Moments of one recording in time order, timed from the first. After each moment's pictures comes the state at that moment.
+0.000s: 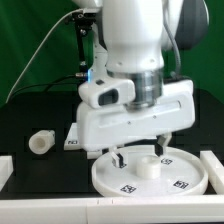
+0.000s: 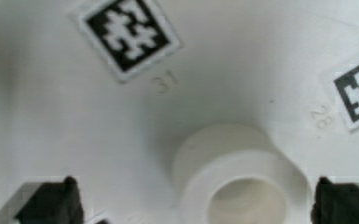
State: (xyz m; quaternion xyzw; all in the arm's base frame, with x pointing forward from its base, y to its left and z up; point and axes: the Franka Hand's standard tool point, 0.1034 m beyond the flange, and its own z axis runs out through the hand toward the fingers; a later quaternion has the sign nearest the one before) arm 0.554 0.012 0.044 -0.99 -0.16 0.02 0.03
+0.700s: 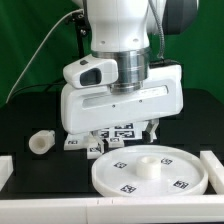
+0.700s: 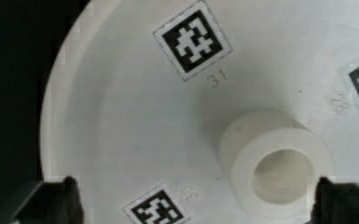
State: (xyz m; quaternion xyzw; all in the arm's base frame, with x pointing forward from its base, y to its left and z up) arm 0.552 -0.007 0.059 -0.99 -0.13 0.02 0.02
